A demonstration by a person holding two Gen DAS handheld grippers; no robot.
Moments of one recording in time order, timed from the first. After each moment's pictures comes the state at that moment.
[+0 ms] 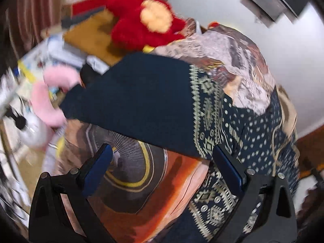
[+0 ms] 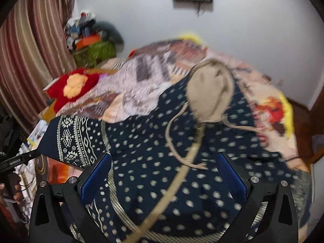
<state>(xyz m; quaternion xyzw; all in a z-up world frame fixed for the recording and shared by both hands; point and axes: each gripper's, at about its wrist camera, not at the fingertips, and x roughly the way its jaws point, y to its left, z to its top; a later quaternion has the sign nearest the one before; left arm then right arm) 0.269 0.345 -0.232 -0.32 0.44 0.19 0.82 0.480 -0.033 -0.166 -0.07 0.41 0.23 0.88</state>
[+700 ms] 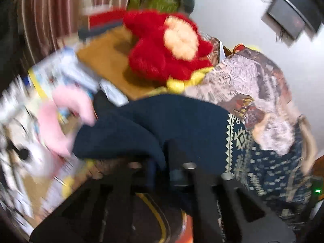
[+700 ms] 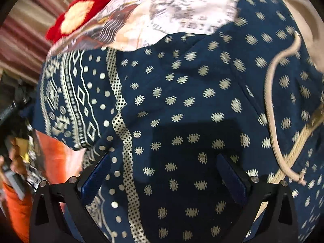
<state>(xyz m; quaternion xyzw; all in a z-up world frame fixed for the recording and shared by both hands) 0.318 0.384 -0.221 -0.26 0.39 0.29 0.83 0.534 0.081 -0.303 -0.13 0.62 0.31 0.71</state>
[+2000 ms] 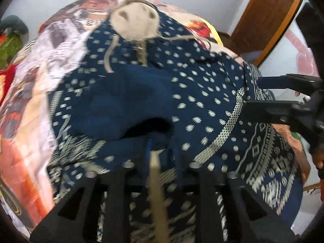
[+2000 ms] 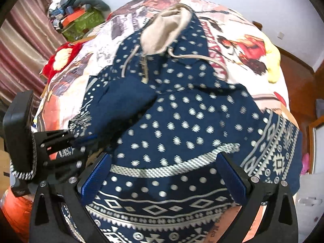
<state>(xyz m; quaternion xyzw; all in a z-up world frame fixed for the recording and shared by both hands) 0.379 0.022 -0.198 -0.02 0.51 -0.14 0.85 0.474 -0.170 -0.181 -0.05 0.55 0.22 0.80</state>
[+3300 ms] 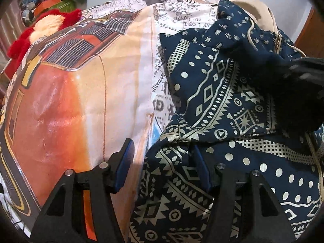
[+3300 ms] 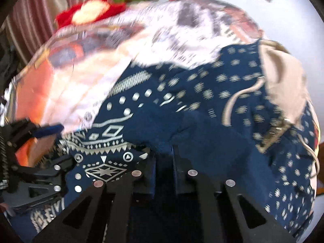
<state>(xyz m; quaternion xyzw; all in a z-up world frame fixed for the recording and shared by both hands) 0.367 0.190 -0.299 -0.07 0.51 0.05 0.86 0.507 0.051 -0.264 -0.23 0.46 0.28 0.81</state>
